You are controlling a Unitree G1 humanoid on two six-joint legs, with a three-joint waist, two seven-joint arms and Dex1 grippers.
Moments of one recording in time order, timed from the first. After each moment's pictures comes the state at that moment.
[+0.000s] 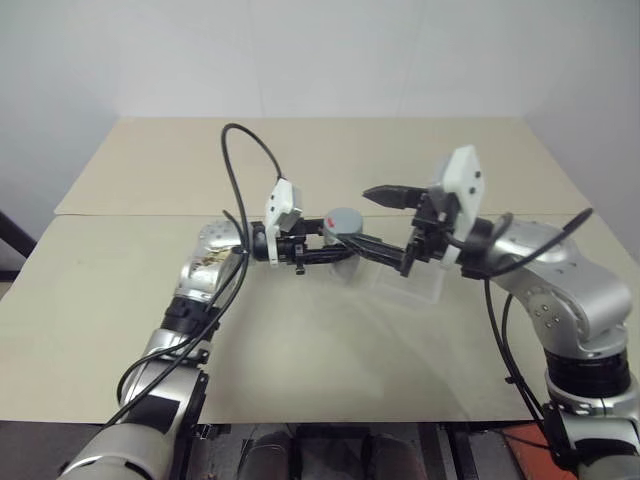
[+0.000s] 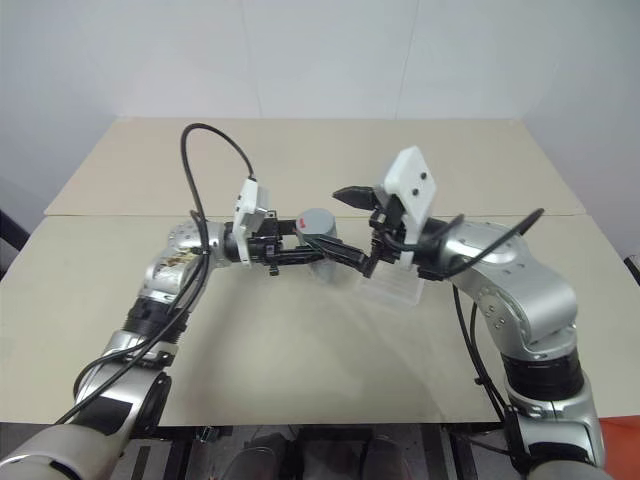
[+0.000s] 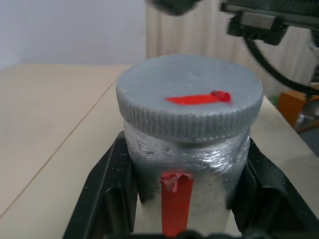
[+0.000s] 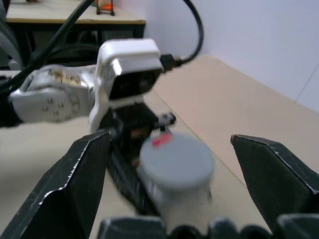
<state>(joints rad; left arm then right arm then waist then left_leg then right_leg) -0.84 0.31 -0.14 0.44 -0.37 0.12 -1.29 -0.66 -0.60 0.04 -0.46 0.61 0.77 0.65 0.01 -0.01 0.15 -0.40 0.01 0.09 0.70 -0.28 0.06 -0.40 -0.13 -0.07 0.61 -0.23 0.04</state>
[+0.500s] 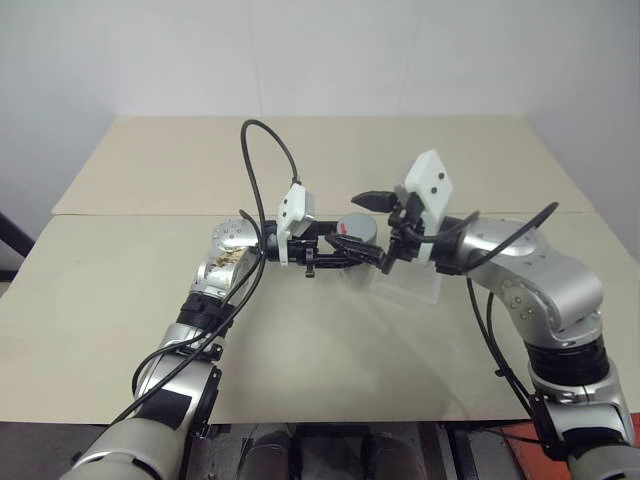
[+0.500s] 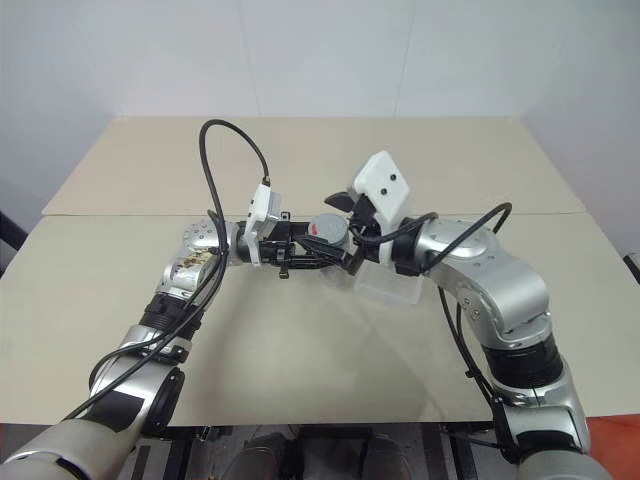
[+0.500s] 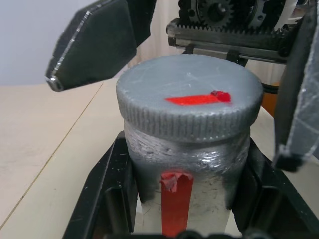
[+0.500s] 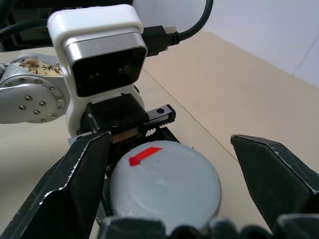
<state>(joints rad) -0.85 0.28 -0.14 0.50 -0.35 0.02 -1.34 -0.69 -0.58 0.11 -0.42 0.55 0.82 0.60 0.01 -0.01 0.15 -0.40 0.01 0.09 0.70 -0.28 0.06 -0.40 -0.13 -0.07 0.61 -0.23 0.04</state>
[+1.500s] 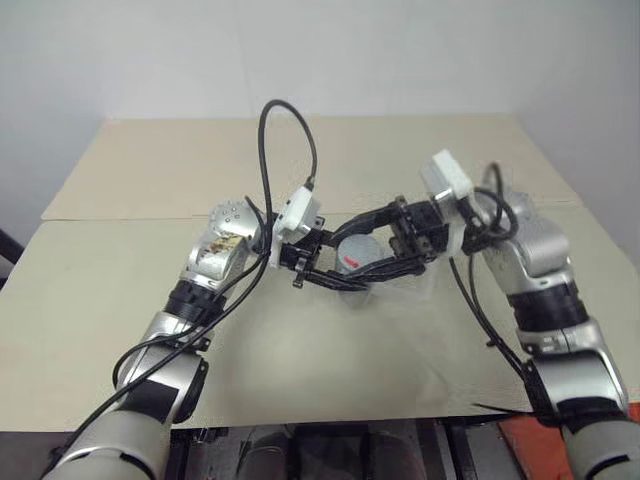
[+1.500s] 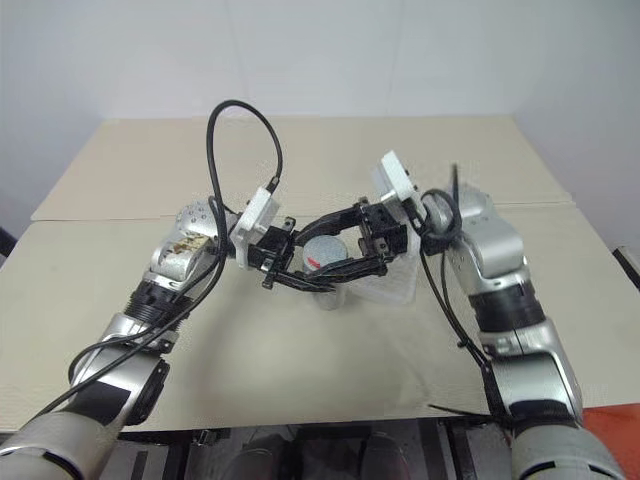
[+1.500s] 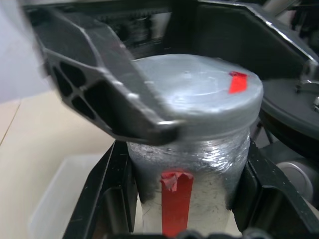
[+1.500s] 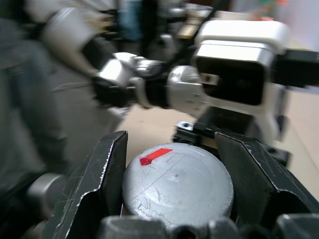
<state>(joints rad) -0.91 0.41 -0.26 0.38 -0.47 0.07 -1.57 -0.96 -0.56 0.24 0.23 0.63 0.28 1.57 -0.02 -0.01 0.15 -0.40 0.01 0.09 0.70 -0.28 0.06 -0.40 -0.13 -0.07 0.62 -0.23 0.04</state>
